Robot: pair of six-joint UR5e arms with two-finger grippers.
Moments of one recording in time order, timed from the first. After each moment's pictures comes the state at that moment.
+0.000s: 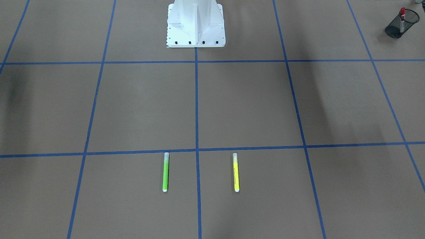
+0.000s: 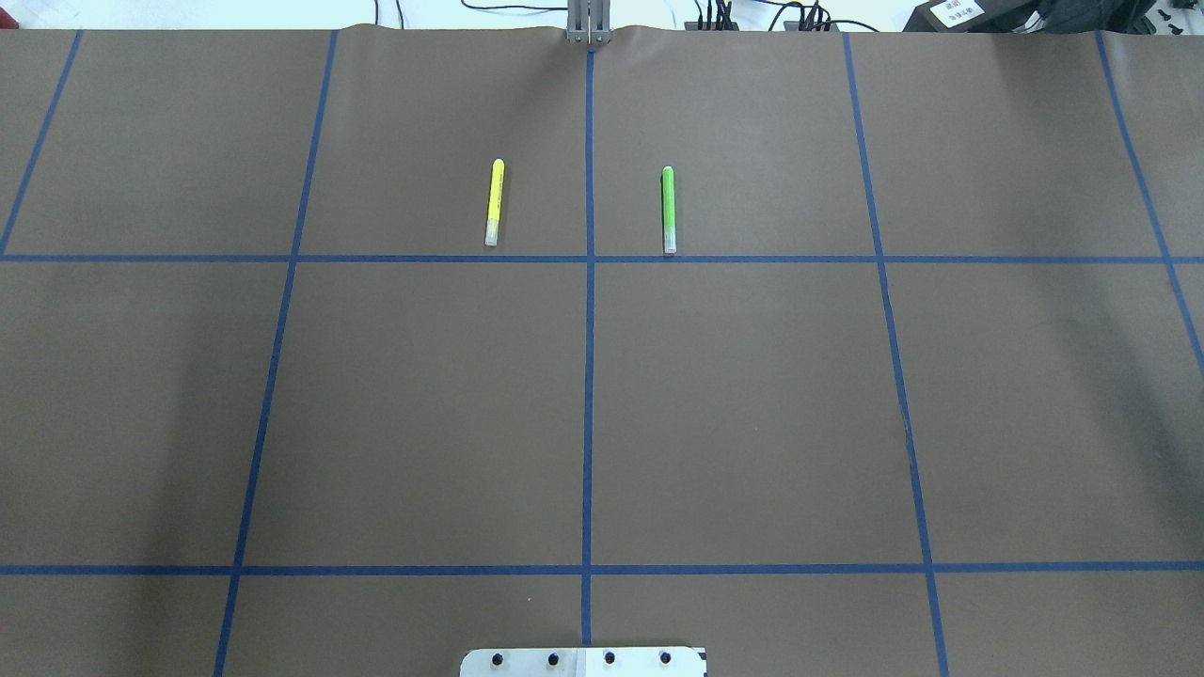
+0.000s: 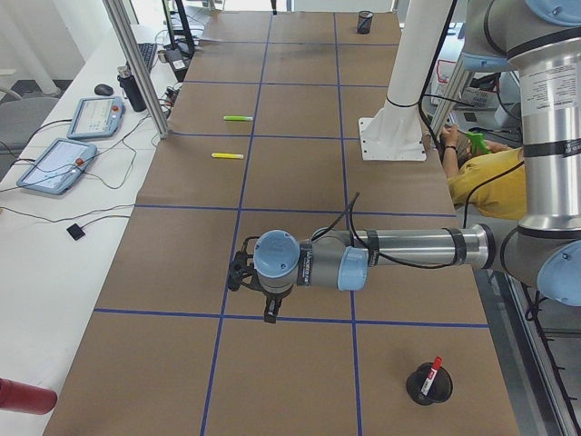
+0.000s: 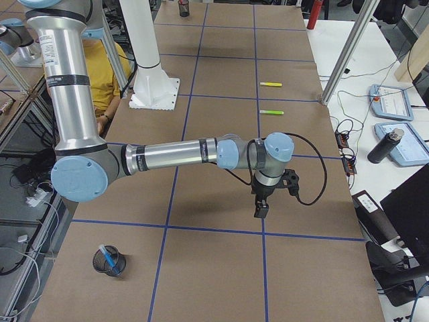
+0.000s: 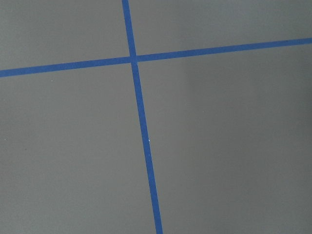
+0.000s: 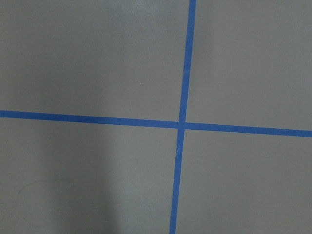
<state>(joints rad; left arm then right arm) -1.59 -1.39 -1.70 -1.71 -2.52 0.10 1.46 -1.44 1.59 -1.71 2.25 0.03</state>
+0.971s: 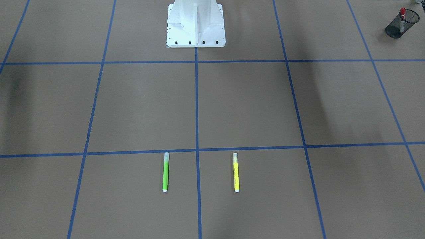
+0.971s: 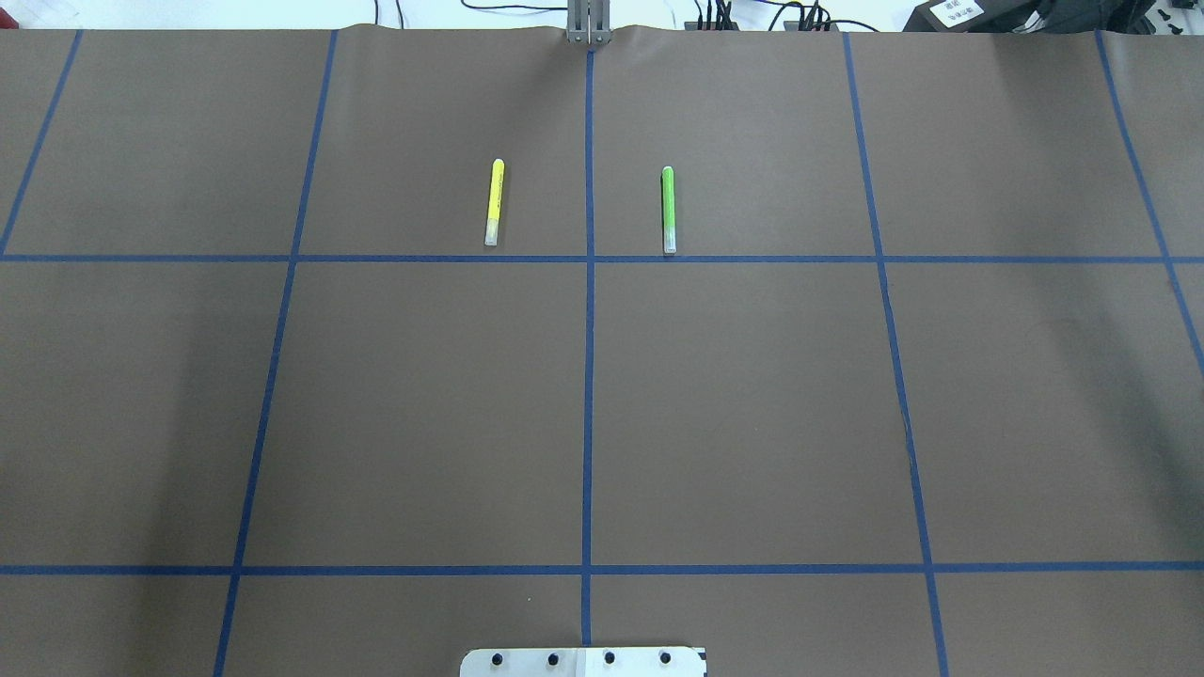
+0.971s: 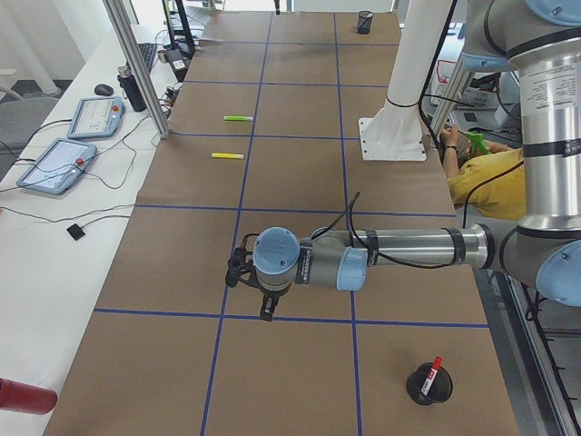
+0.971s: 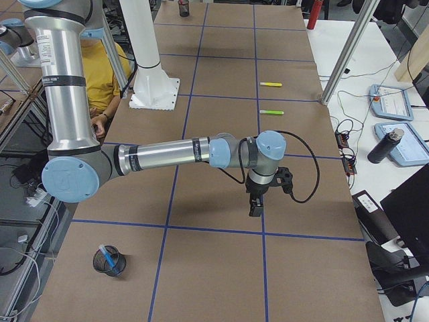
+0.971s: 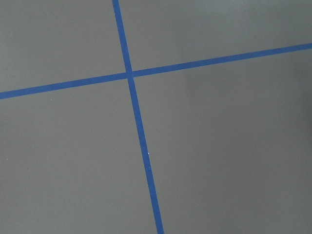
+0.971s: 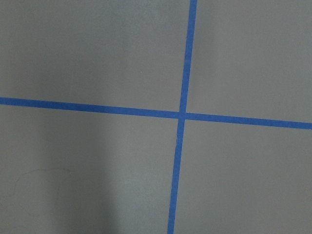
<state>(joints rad) -1.59 -1.40 -1.70 -1.75 -2.51 0.10 1.46 -1.51 1.68 -1.71 2.25 0.01</state>
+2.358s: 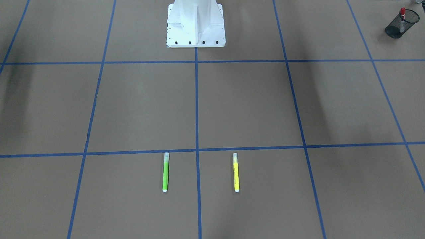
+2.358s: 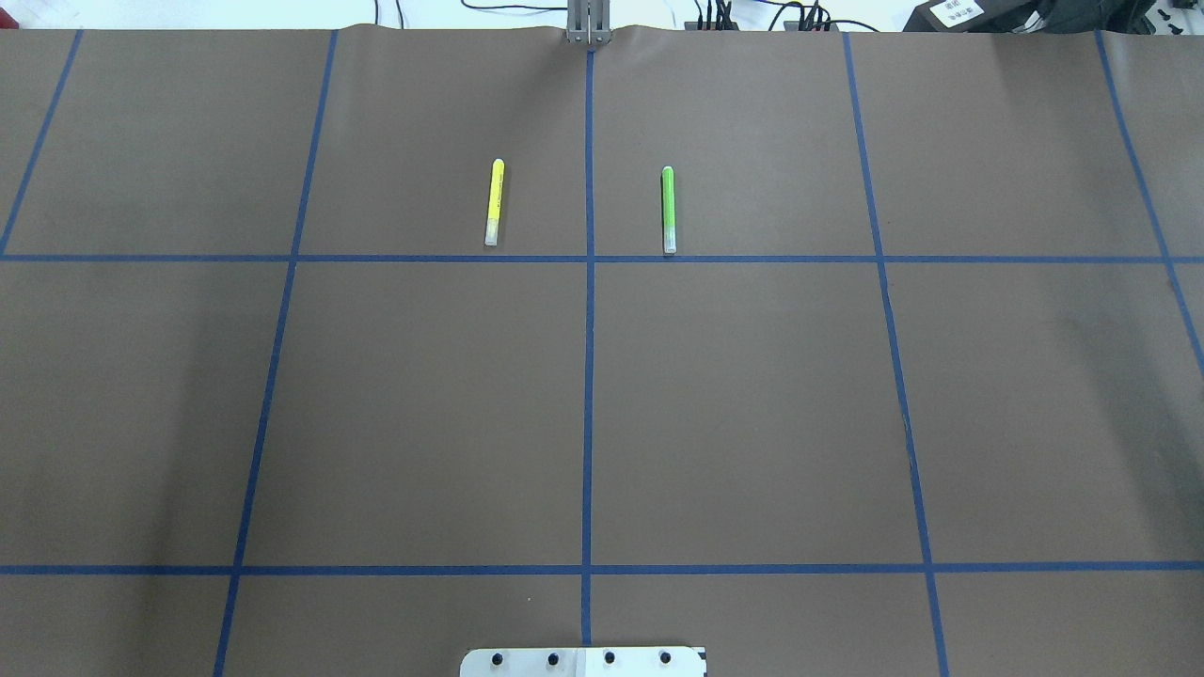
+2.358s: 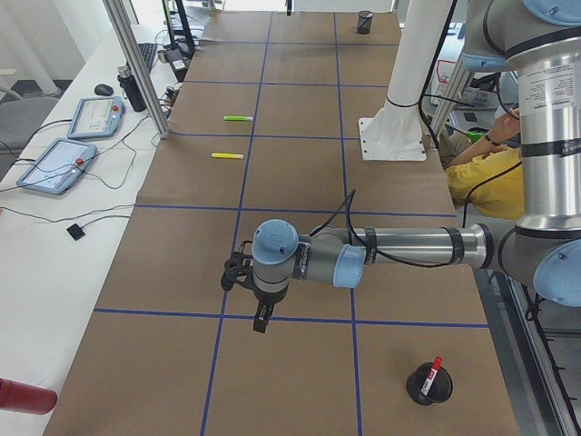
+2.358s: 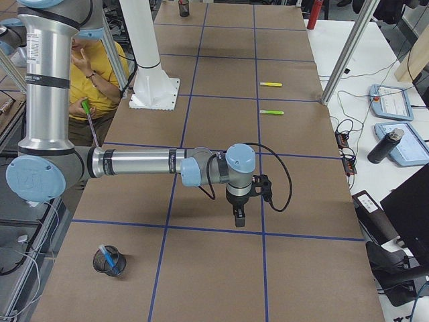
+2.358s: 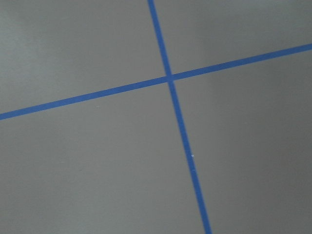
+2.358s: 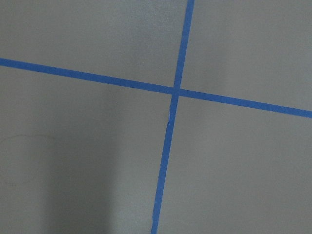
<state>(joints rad) -1.55 -1.40 -1.71 -1.76 -2.25 0.10 1.46 -1.67 1.71 -1.47 2.25 0.03</state>
